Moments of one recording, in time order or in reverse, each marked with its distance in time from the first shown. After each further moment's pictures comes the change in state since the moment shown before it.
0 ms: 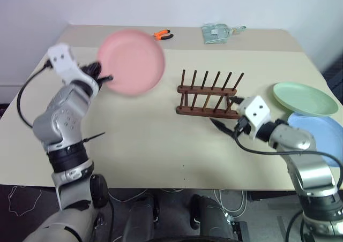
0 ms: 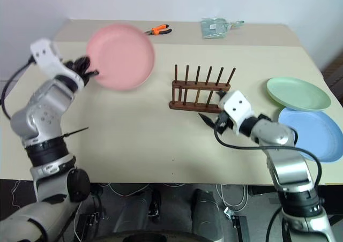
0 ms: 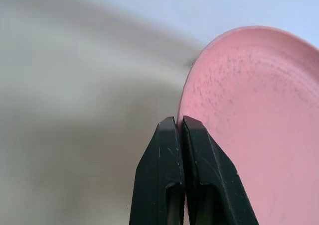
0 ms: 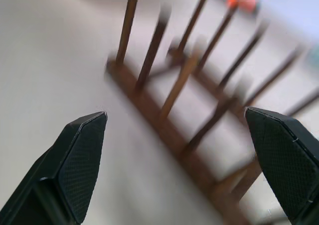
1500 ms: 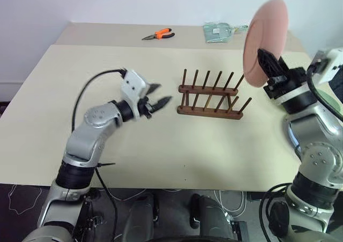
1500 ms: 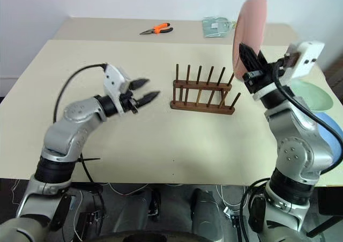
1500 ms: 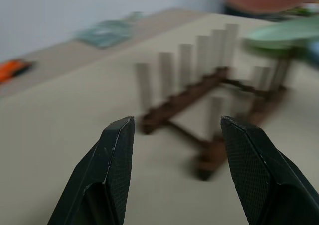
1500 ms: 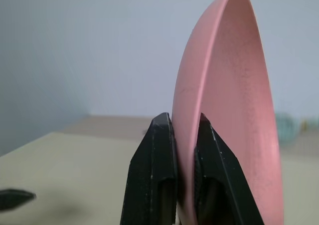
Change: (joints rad) left arm 0.286 0.185 -0.519 -0.161 0.058 -0.324 -0.565; right arm -0.118 0.292 -0.441 -0.094 0.618 0.353 -0.371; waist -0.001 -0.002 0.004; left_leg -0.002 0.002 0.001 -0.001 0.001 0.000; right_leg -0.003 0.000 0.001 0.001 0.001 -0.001
